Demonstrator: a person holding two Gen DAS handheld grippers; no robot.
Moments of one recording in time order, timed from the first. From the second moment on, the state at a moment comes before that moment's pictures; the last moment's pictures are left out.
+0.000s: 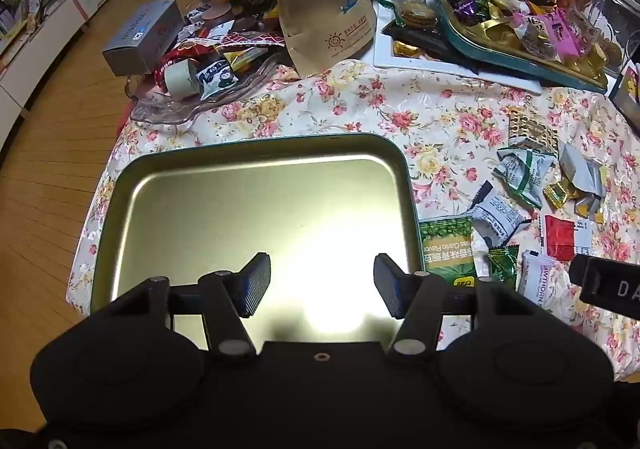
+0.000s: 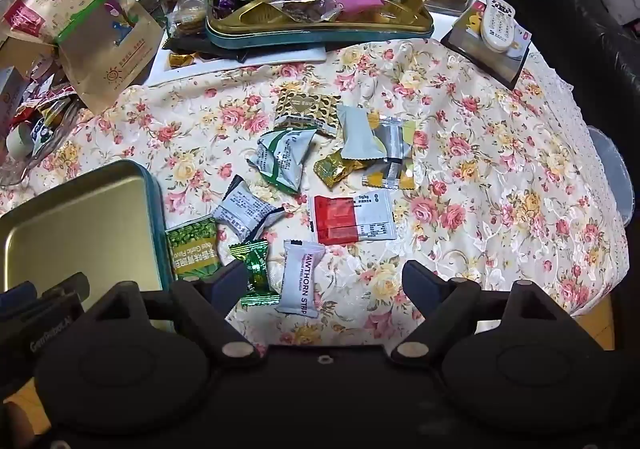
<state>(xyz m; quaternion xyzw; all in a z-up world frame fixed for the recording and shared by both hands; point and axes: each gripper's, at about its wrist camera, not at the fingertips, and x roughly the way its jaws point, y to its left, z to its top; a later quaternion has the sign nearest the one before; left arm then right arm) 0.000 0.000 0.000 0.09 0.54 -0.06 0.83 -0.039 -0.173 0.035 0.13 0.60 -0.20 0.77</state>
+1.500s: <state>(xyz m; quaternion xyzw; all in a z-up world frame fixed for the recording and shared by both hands) -0.003 -0.003 -0.006 0.11 0.56 -0.07 0.82 -0.040 -0.166 0.038 0.09 0.59 -0.18 0.78</state>
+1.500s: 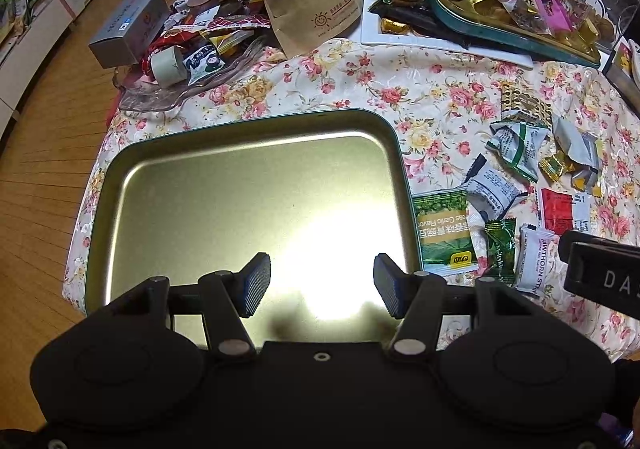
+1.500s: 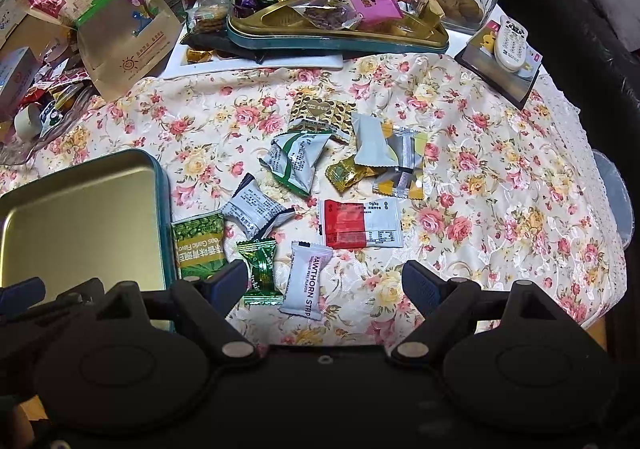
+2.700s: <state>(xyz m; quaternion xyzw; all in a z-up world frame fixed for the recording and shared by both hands) 0.000 0.008 -0.021 0.09 0.60 -0.05 0.80 -0.041 -0.150 0.017 0.10 0.62 -0.13 0.76</state>
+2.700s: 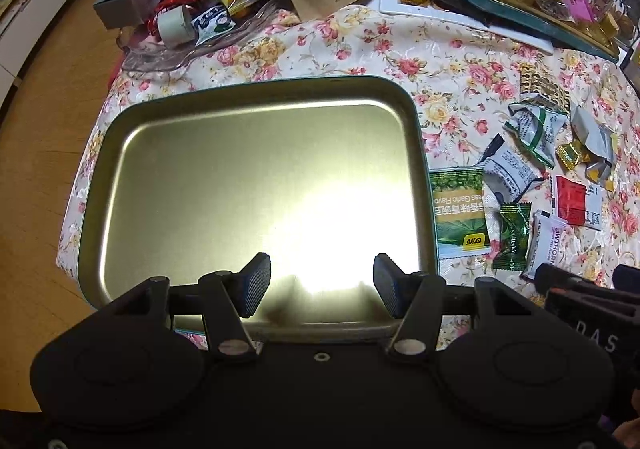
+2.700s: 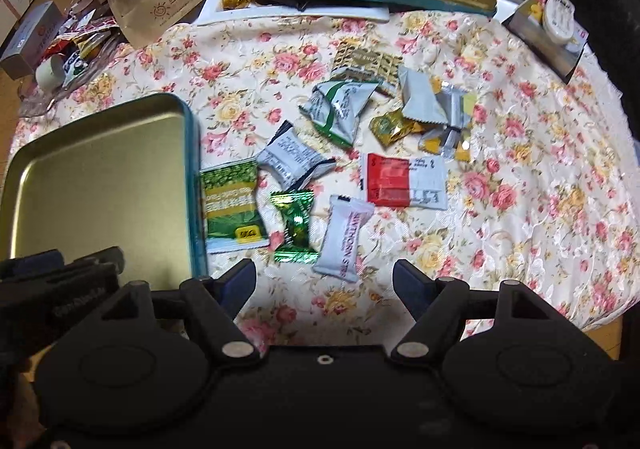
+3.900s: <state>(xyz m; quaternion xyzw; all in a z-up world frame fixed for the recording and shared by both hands) 0.011 0.006 -0.011 0.06 0.59 -0.05 0.80 -0.030 -0.237 0.005 0.13 0.62 -0.13 0.76</state>
